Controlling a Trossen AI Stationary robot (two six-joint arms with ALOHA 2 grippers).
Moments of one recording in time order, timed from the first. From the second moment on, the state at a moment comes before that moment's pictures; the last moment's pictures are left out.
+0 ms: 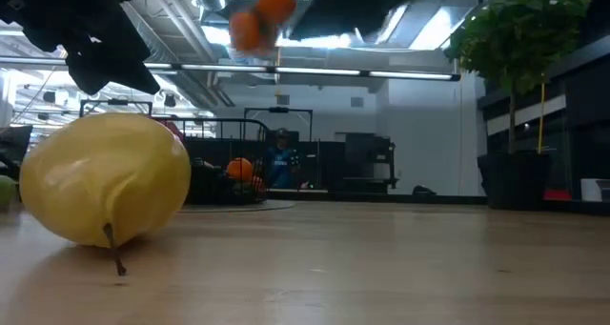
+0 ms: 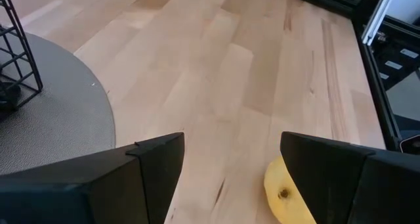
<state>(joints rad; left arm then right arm) -0.63 1.05 0.46 0.06 -0.67 -0.70 0.30 1.69 1.08 0.19 0.63 -0.31</state>
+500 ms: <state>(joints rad) -0.63 1.05 0.46 0.06 -0.69 -0.70 -0.20 1.80 1.68 -0.29 -0.03 -0.24</state>
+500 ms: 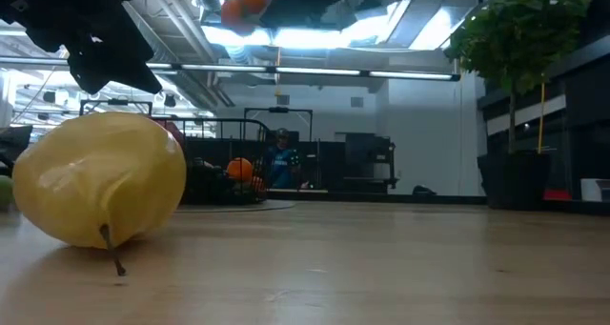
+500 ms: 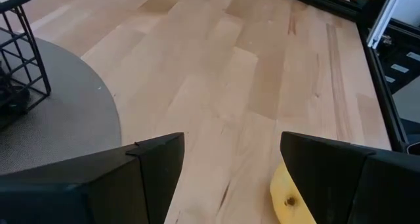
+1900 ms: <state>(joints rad) -0.63 1.10 0.46 0.06 -0.69 -0.71 -0.01 1.68 1.65 -1.48 -0.36 -0.04</state>
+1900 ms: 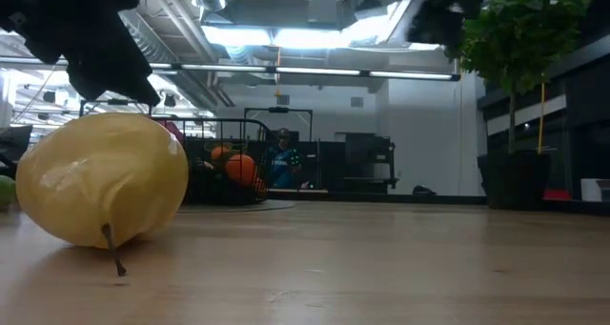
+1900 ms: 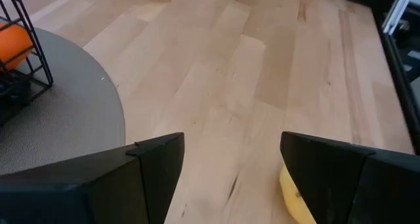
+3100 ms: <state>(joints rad) -0.63 1.17 0.46 0.28 -0.31 -1.00 0.58 1.16 0.84 -0.74 0.17 0.61</state>
